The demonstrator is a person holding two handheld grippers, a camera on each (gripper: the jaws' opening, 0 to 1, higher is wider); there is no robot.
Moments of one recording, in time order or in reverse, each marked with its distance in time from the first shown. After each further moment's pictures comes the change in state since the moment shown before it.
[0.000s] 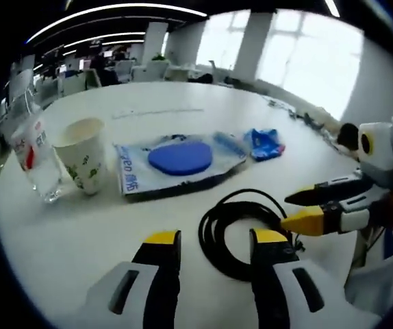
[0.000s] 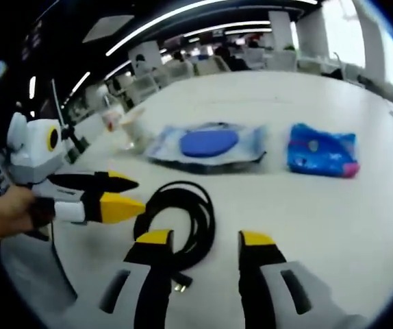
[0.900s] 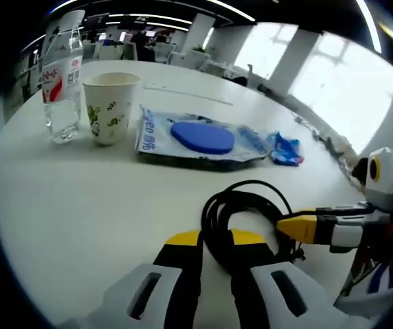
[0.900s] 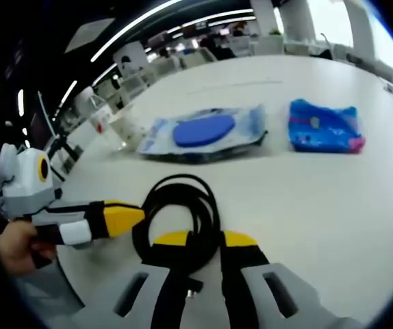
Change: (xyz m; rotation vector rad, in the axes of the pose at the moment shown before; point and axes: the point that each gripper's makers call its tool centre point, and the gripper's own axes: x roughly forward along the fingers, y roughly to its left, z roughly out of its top) left arm 0.000 0.004 -0.022 -0.190 -0.003 0.097; right arm 0.011 0.004 -0.008 0.124 0.044 -0.013
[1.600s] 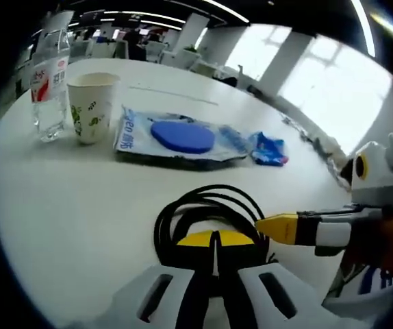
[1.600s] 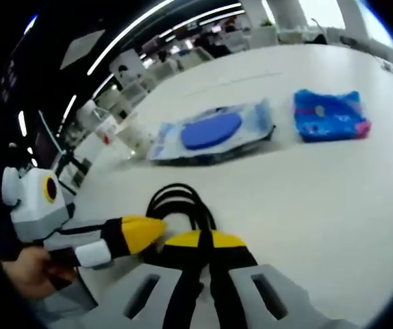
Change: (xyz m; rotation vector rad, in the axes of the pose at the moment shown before) left arm -0.001 -0.024 -0.001 0.005 -0.004 -0.086; right arm -0.003 0.016 0.002 0.098 0.001 0.062
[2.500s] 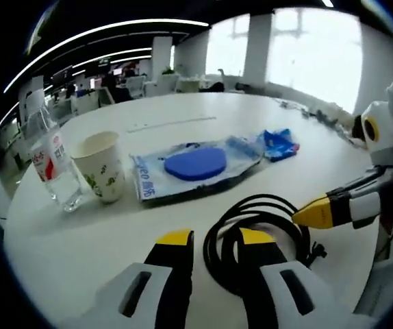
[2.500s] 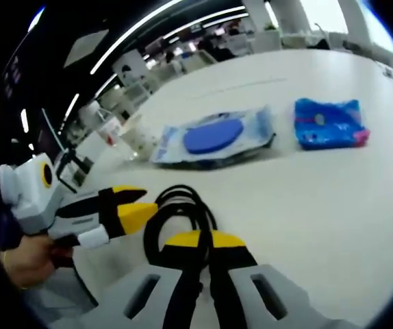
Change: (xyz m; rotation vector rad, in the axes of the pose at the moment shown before) left arm -0.006 0.030 0.029 0.321 -0.052 0.100; right arm -0.005 0.003 0.005 -0.053 -0.015 0.003
